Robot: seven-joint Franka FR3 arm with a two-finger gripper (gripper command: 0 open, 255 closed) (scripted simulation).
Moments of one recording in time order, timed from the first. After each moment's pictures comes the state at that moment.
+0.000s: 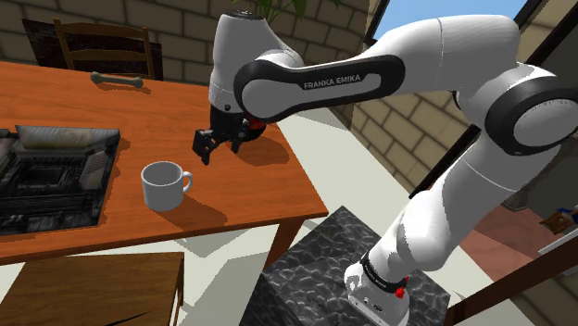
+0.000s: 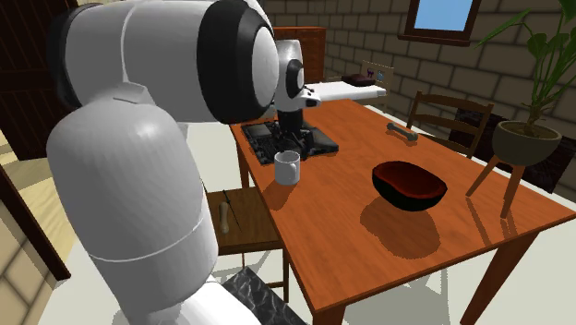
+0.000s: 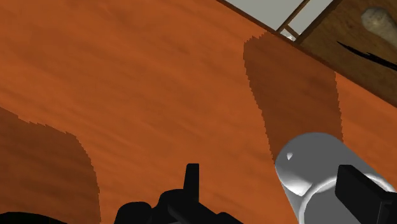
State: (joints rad) arm 0.13 -0.03 0.41 -2.05 -0.06 2.07 0.50
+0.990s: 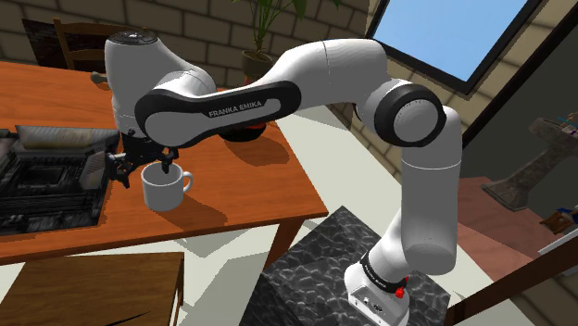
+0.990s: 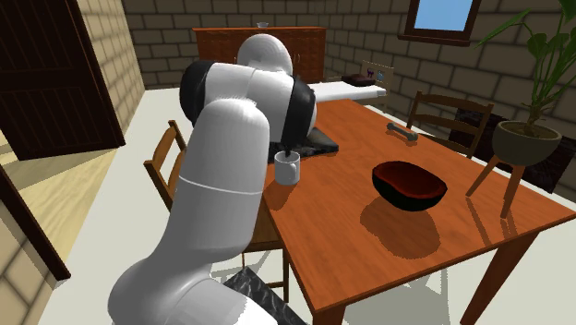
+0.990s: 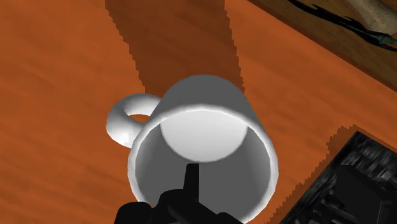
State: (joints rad) arm 0.33 0.53 0.43 -1.50 -0.30 2.03 0.76
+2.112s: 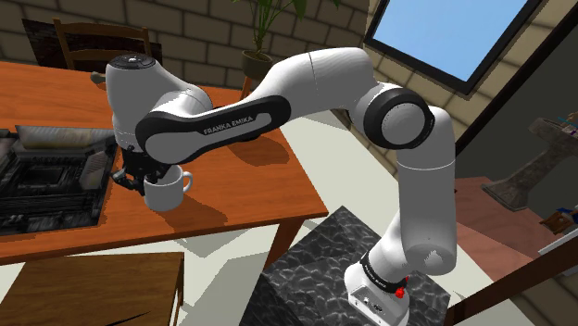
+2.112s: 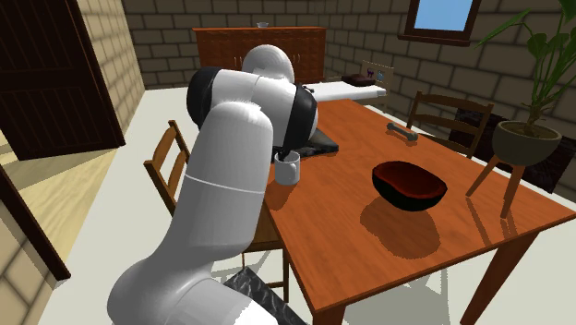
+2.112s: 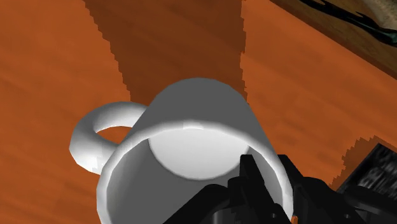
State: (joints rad) arm 0.34 0.58 0.42 -1.52 -0.33 2.10 0.78
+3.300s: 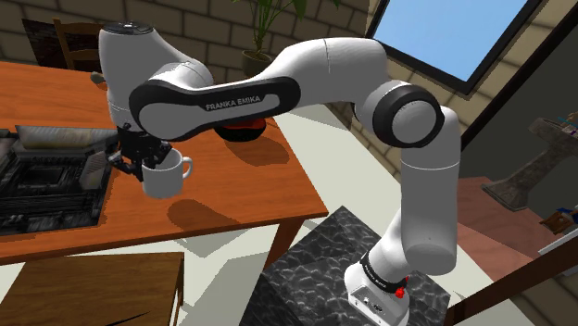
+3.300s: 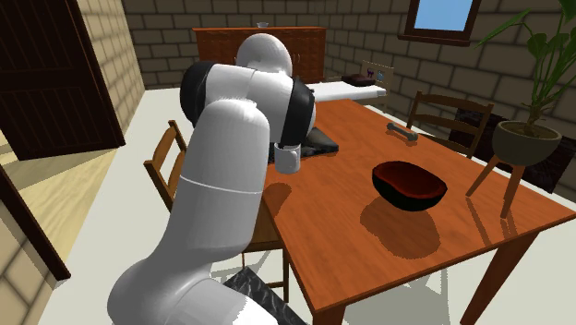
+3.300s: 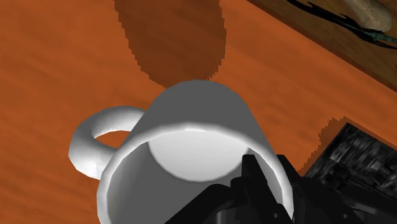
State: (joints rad) arm 0.34 0.54 0.43 -1.45 -0.30 2.00 0.76
